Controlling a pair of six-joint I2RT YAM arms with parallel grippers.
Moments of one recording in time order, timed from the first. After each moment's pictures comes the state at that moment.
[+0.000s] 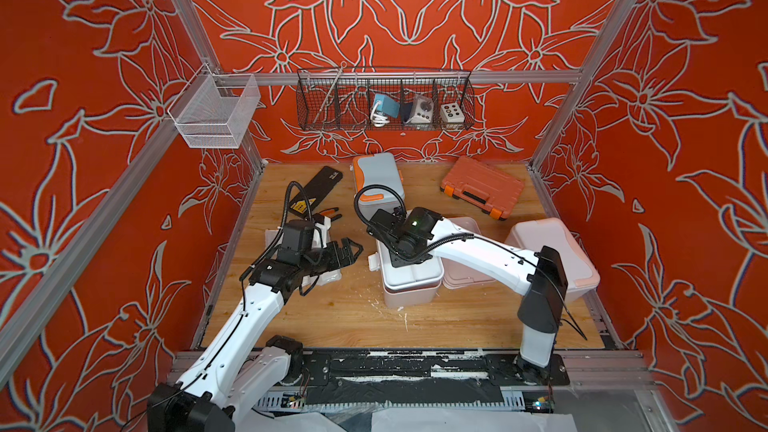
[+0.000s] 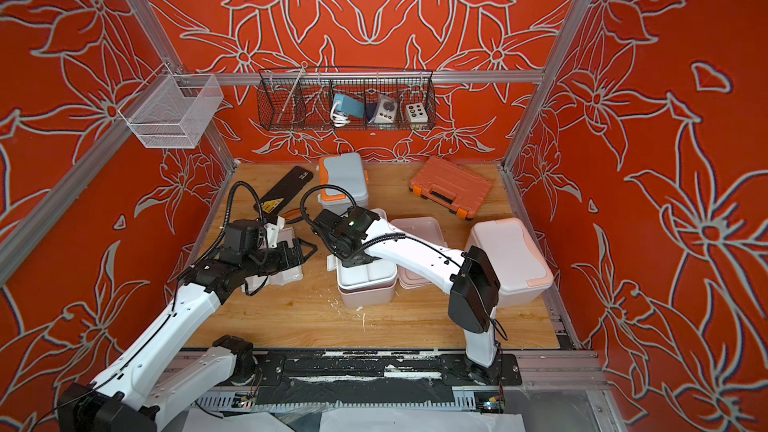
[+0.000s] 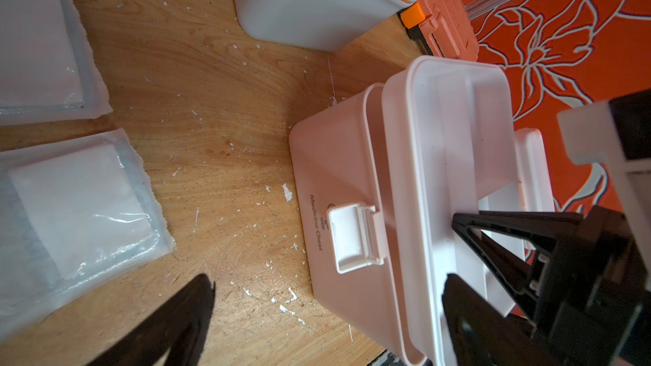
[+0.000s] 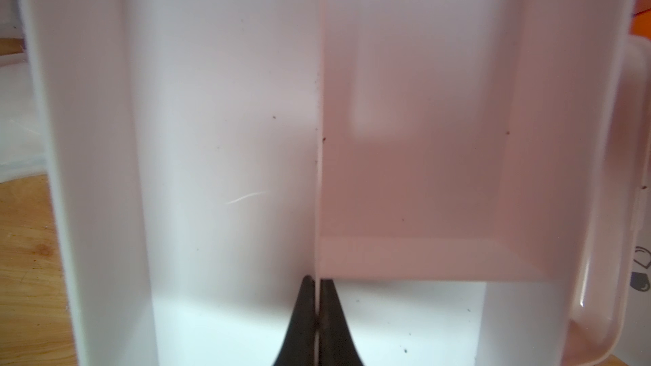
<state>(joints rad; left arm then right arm) -0.21 0.92 0.72 -0.55 0.43 -0.59 1.06 1.86 1.76 -1.29 0.34 0.79</state>
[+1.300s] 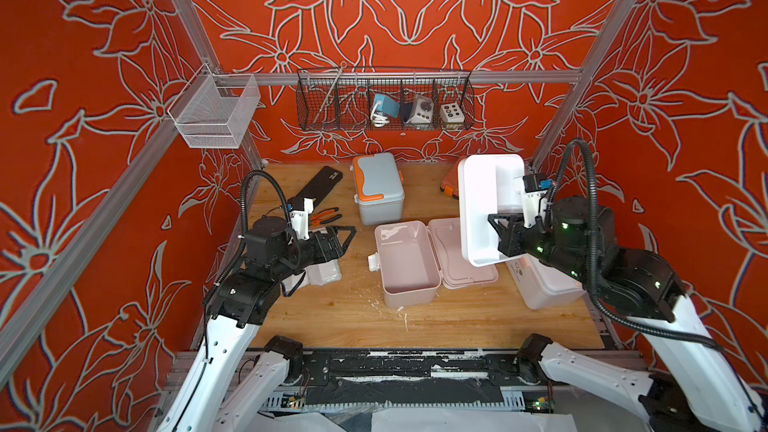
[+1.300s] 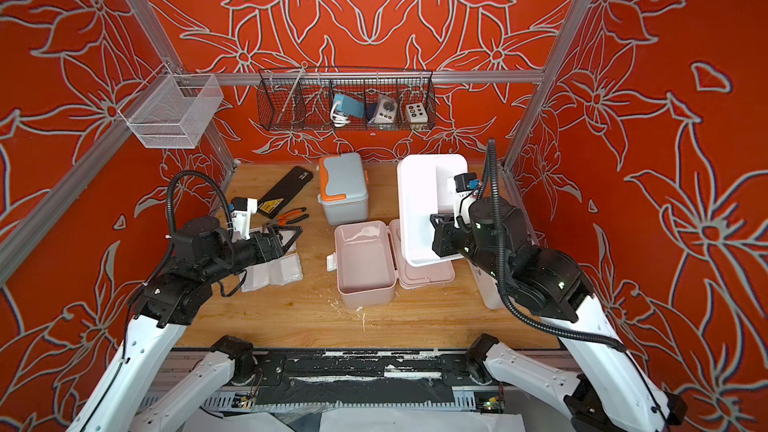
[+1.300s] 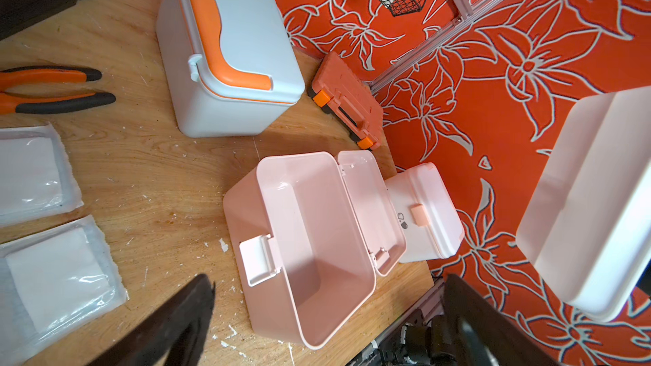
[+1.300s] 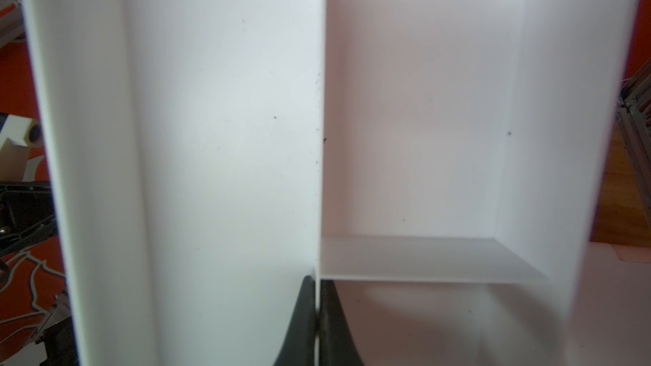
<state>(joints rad) -0.21 0.73 0.95 -0.63 0.43 -0.64 0.74 0.93 1.46 -1.03 0.18 0.40</state>
